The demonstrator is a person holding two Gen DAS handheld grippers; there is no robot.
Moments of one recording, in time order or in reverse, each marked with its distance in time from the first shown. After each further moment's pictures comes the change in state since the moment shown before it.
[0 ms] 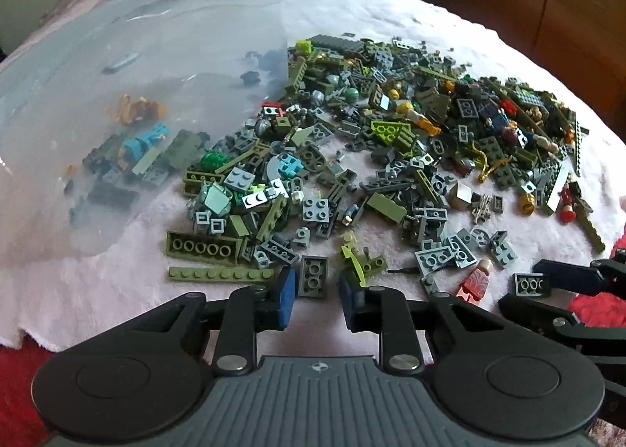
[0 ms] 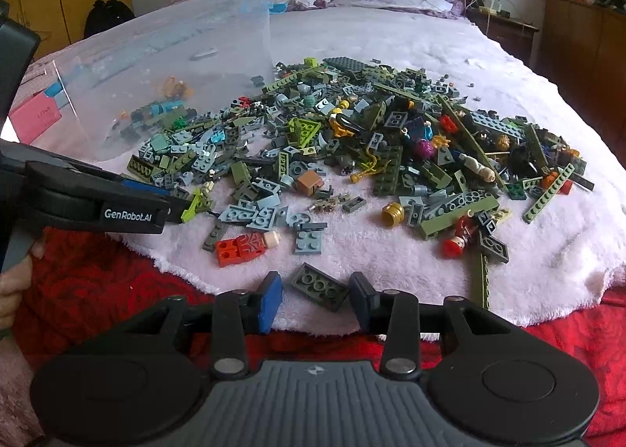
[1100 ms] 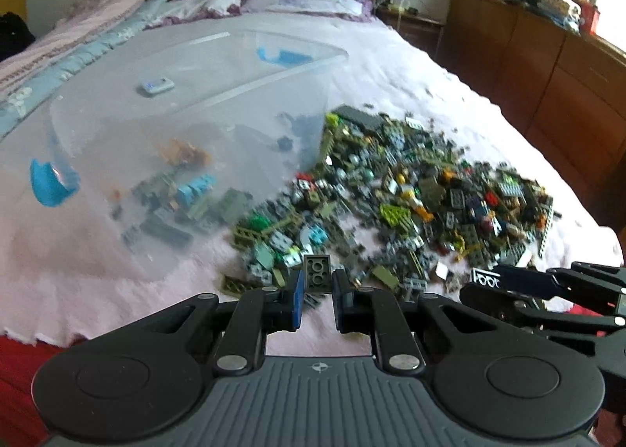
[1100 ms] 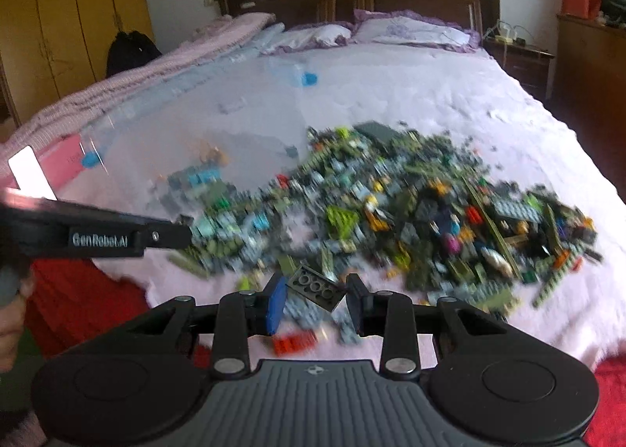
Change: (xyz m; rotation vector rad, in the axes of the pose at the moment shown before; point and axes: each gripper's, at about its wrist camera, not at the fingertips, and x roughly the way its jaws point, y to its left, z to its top) left arm -0.076 0.030 0.029 -0.134 -0.116 -0.025; right arm -0.033 0.017 0.063 0.009 -0.103 0.091
